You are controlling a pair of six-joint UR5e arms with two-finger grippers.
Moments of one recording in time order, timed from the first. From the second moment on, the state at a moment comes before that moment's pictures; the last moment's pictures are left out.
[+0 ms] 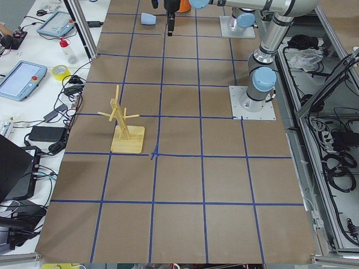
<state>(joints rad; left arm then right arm) -1.65 -1.54 -1.56 -1.50 1.57 -0.14 1.55 -1.56 1.59 -1.54 -1.57 -0.05</state>
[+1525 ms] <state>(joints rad) -1.66 -1.54 -1.57 -1.50 1.57 -0.14 1.42 -1.28 1.63 -1.98 -1.62 -0.16</state>
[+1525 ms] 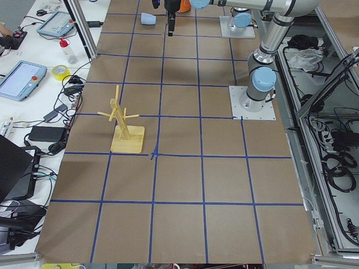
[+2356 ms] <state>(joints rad) -1.65 -1.54 -1.57 -1.50 1.57 -0.14 1.39 -1.01 1.62 -2.27 -1.63 -0.30</state>
